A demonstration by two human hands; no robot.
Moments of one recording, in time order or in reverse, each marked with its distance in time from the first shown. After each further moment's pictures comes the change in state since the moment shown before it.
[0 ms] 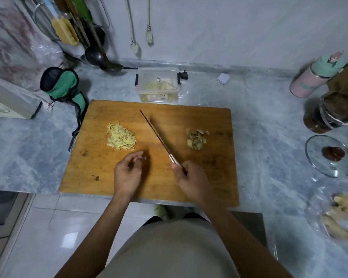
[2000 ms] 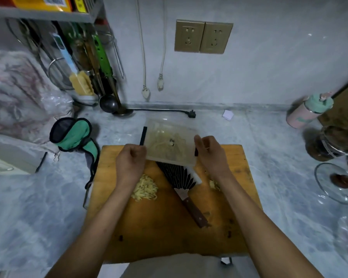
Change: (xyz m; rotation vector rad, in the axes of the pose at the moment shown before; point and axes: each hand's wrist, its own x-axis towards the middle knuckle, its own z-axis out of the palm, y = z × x) left_hand 0.163 0.080 -0.049 0.095 -0.043 0.173; right_hand 0.136 -0.113 -0.030 0.088 0.427 -0.063
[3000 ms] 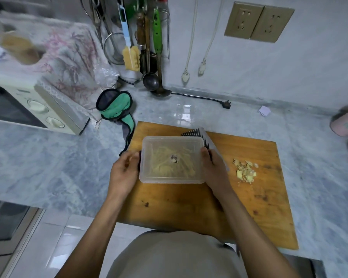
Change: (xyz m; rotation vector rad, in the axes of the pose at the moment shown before) left_hand -0.083 -0.058 -0.101 -0.129 0.039 -0.222; right_hand -0.091 -0.003 0.075 0.174 -0.192 -0.039
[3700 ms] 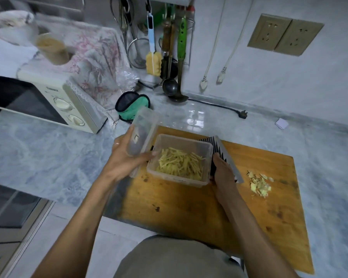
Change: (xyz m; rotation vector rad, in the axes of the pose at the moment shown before) left_hand 0.043 0.022 -0.051 0.200 -0.177 0.046; right_hand 0.015 -0.007 0.019 0.393 -0.078 0.290
